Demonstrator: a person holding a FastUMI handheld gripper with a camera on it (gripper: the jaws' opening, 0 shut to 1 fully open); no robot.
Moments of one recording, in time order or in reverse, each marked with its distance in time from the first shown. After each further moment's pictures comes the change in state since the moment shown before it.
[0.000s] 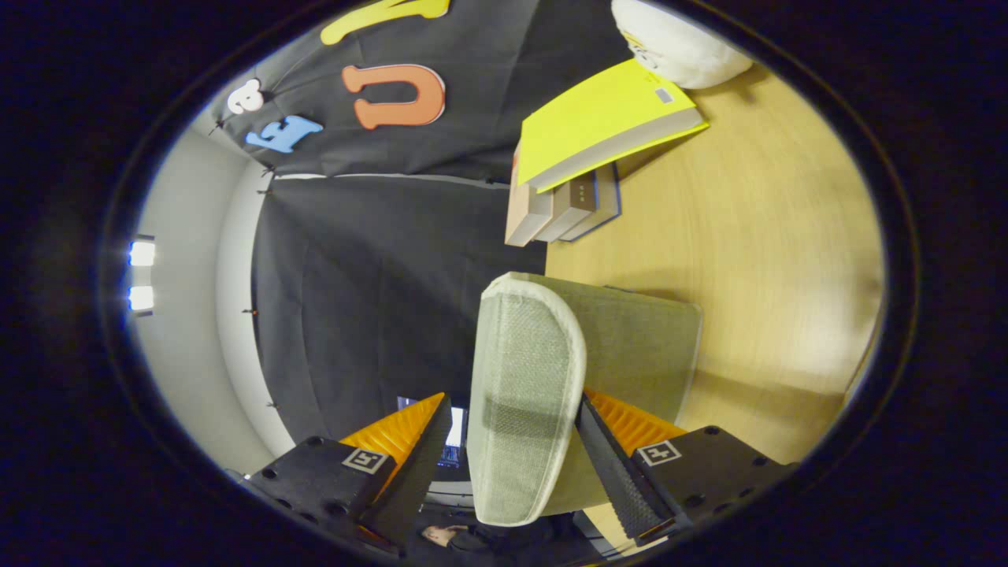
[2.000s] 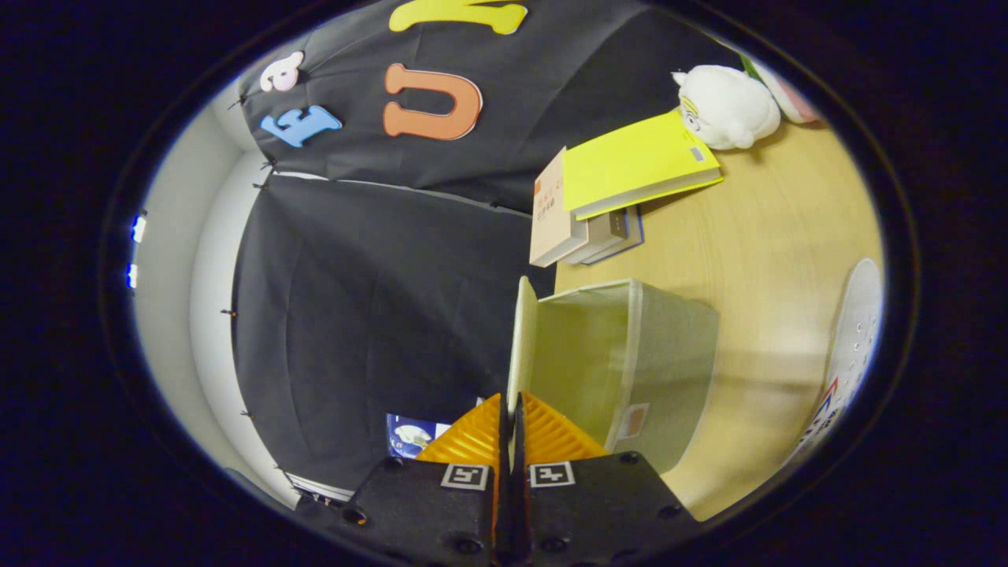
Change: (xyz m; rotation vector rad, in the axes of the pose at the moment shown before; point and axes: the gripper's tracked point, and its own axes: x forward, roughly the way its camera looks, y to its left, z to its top) arm -0.009 0.123 -0.011 -0.022 -0.162 -0.173
